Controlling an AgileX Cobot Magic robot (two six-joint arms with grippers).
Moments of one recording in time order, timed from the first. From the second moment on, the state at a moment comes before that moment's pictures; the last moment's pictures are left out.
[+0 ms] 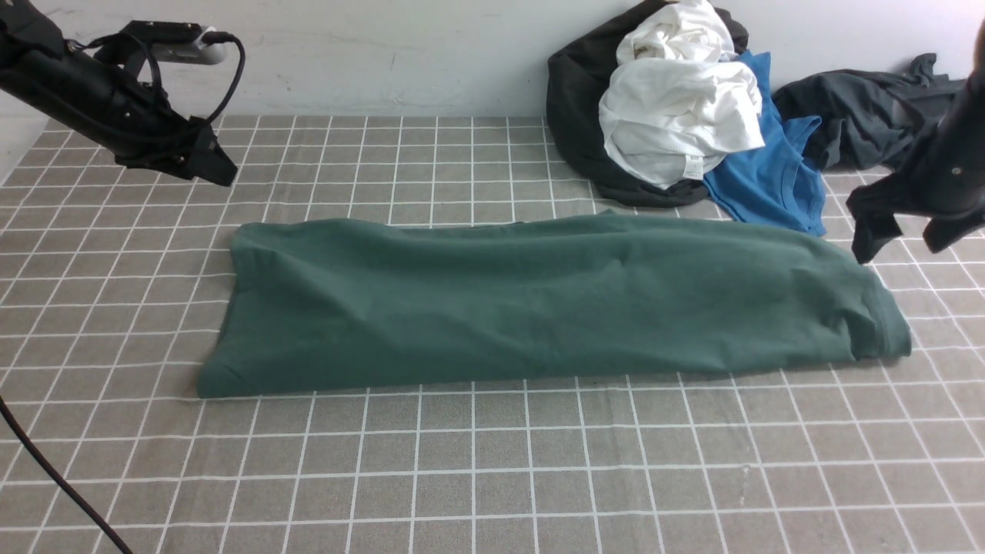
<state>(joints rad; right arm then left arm) -0.09 2.23 -1.93 -0.01 1.23 -0.22 0.21 2.36 -2.27 -0.57 1.20 0.70</state>
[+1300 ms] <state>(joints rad) -0.07 1.79 -1.92 -0.18 1.27 -0.22 0.15 1.84 -2.27 -0.51 1.26 0.53</state>
